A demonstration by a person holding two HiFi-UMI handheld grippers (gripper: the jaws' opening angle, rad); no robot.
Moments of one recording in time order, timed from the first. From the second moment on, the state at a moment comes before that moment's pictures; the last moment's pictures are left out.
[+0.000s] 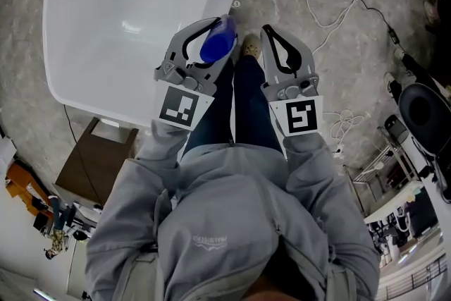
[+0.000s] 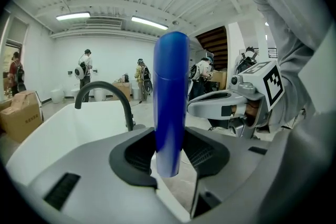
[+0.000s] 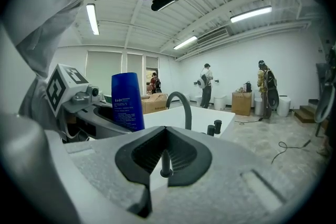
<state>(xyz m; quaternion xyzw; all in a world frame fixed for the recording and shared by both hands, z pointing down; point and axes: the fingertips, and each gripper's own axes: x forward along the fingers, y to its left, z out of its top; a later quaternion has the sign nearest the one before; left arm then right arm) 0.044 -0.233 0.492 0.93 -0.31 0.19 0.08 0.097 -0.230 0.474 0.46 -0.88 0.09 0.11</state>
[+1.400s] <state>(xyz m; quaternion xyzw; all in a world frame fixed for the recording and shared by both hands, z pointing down) 0.023 -0.261 0.631 0.90 -0.36 0.21 0.11 0.072 -0.238 0.572 0.43 -0.88 0.12 0.14</state>
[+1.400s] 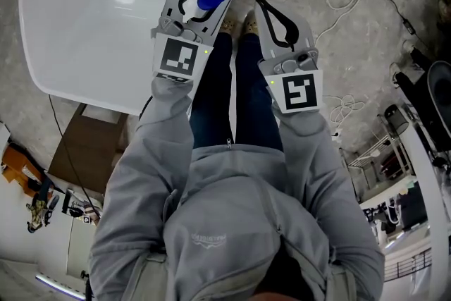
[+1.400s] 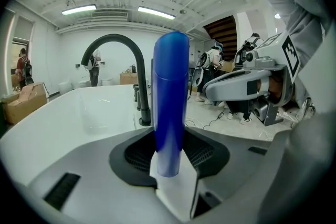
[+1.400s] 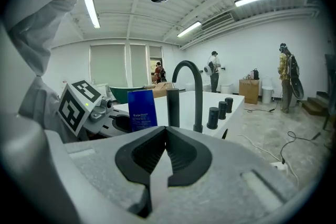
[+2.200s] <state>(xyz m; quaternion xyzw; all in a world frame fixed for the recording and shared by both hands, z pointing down) 0.033 -0.265 0.653 0.90 -0.36 0.22 0.11 0.077 -0.233 0.586 0.43 -0.88 0.13 0.15</state>
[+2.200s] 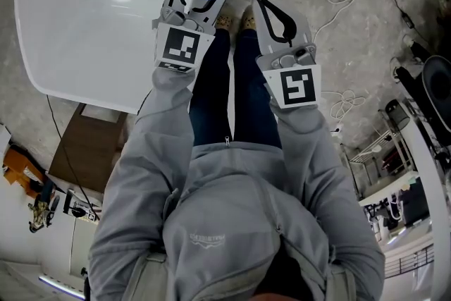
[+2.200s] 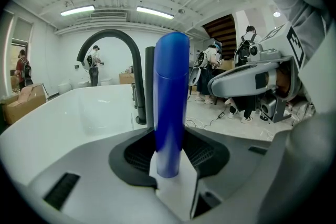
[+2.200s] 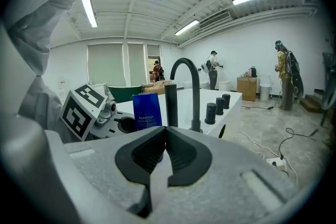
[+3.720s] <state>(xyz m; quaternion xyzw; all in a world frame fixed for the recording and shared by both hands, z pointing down) -0.017 -0.227 0.531 0.88 -0.39 0.22 0.16 0.079 -0.218 0.442 0.45 -0.88 0.09 0.14</state>
